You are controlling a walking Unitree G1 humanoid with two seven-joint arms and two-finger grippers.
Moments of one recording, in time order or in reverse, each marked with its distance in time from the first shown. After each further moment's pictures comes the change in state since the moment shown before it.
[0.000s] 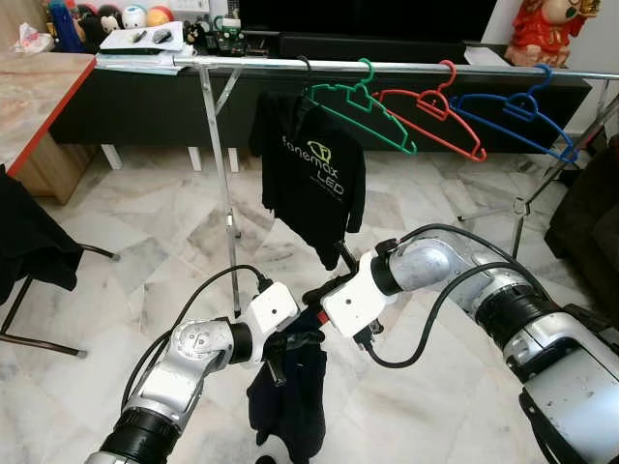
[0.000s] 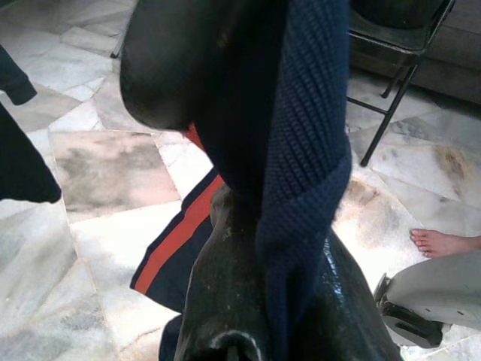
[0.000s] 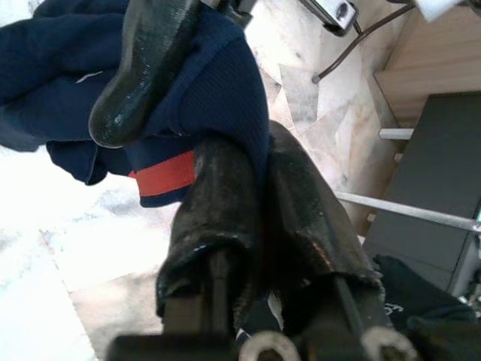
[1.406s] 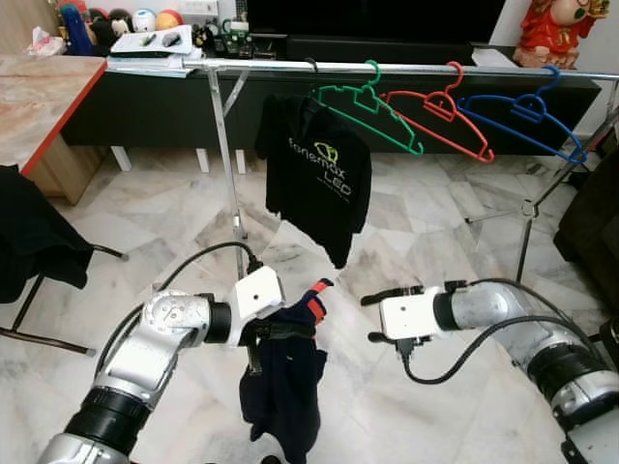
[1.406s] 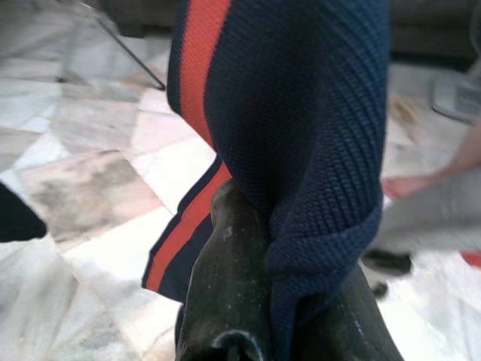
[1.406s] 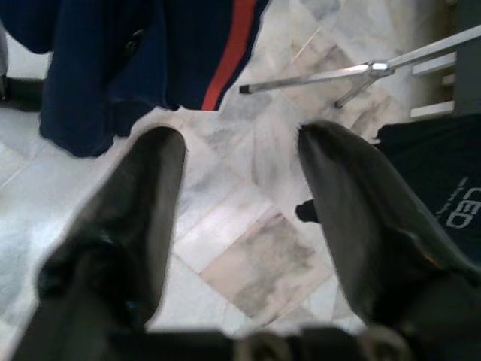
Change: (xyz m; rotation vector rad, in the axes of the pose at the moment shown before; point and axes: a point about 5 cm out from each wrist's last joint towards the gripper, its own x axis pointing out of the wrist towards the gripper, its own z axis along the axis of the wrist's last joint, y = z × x) left arm -0.029 0.015 0.035 0.177 0.026 -0.243; right arm -0.017 0.094 -0.054 0.513 0.100 -0.138
